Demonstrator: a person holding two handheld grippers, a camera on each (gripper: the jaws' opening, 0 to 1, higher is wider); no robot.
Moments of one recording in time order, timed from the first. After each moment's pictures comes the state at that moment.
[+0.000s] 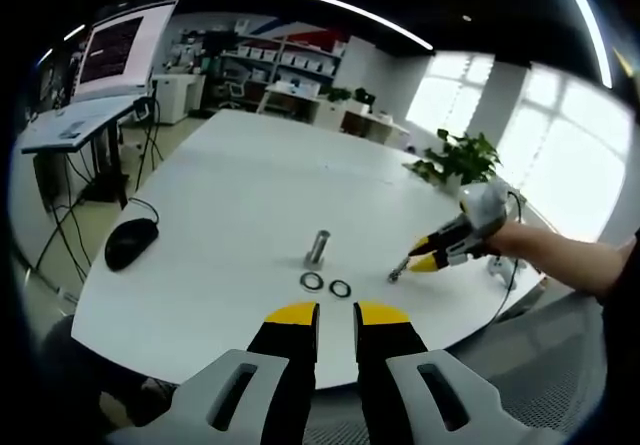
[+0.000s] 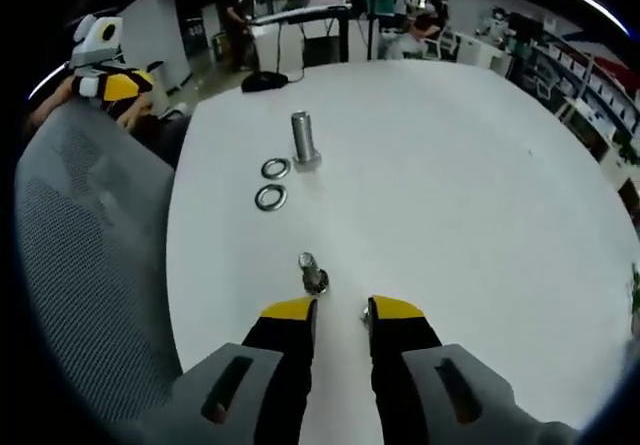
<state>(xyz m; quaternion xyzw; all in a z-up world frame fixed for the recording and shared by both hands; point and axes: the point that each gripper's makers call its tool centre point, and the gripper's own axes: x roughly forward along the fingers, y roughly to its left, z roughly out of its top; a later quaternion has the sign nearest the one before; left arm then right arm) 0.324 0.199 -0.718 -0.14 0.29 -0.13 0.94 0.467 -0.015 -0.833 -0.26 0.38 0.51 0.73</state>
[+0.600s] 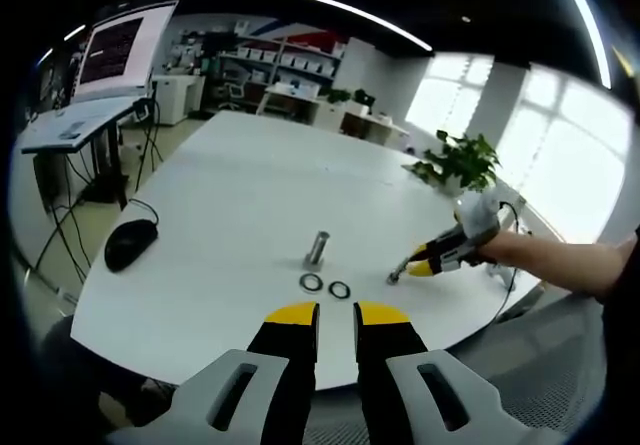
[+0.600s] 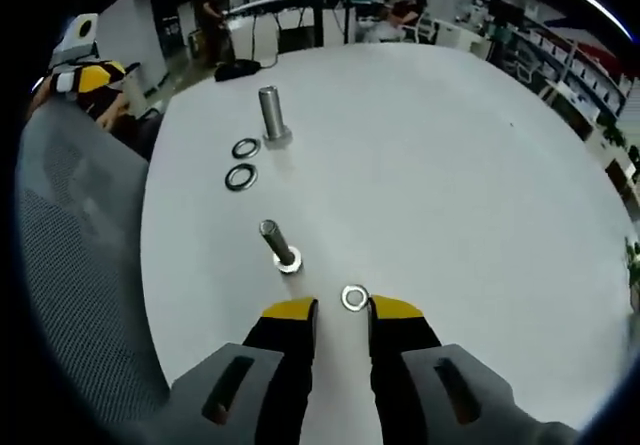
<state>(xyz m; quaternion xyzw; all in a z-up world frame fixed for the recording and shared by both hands) 0.325 0.198 -0.717 -0.14 0.28 -0.13 0.94 0.476 -0.028 -0.851 -0.24 0.39 0.46 0.76</state>
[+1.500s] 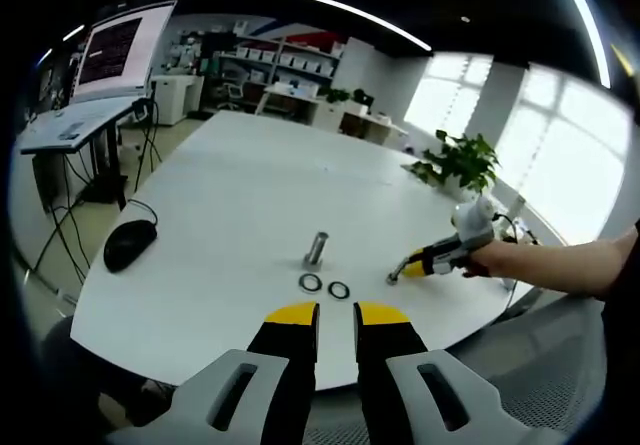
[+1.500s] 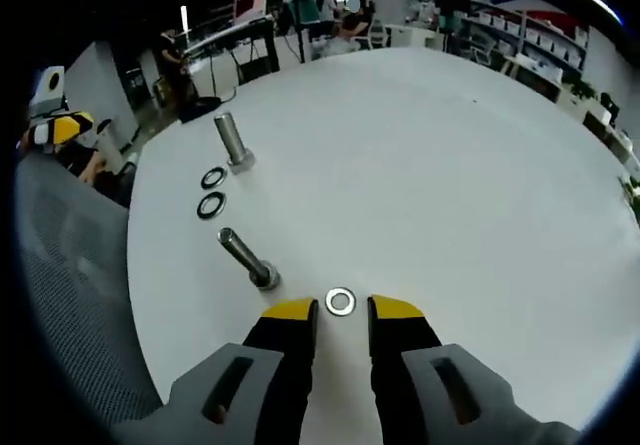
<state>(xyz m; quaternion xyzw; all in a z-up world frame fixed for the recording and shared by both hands) 0.325 0.197 -0.716 -0.14 0.28 -0.13 0.94 0.491 -0.032 -0.865 -0.15 0.40 0.41 0.81</state>
